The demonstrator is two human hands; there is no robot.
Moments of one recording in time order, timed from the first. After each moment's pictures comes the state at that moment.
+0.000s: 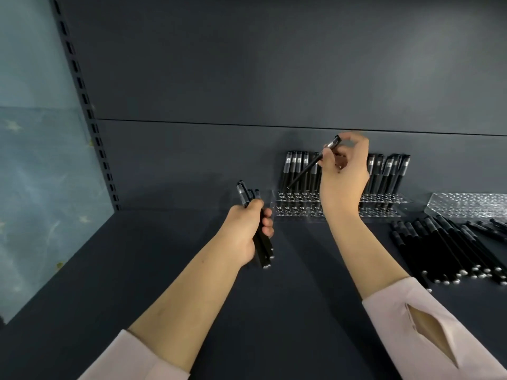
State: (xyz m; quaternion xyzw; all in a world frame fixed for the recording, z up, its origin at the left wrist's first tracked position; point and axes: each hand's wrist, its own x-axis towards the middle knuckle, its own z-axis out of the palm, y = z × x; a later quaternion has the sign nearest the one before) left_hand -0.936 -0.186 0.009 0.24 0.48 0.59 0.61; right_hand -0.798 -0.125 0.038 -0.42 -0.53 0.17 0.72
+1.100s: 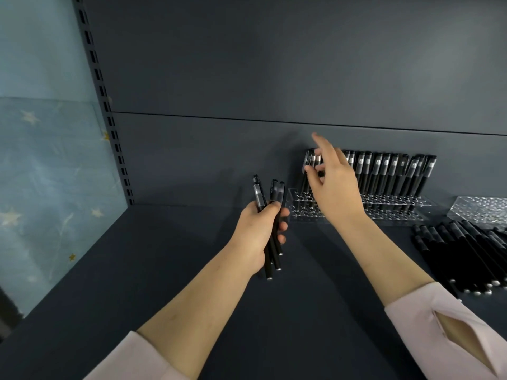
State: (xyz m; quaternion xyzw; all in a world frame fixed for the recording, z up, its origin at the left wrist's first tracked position) left_hand -0.944 -0.192 0.000 0.30 0.50 0.59 0.56; right_hand -0.813 -0.103 0.017 -0.44 -0.76 -0.02 0.47
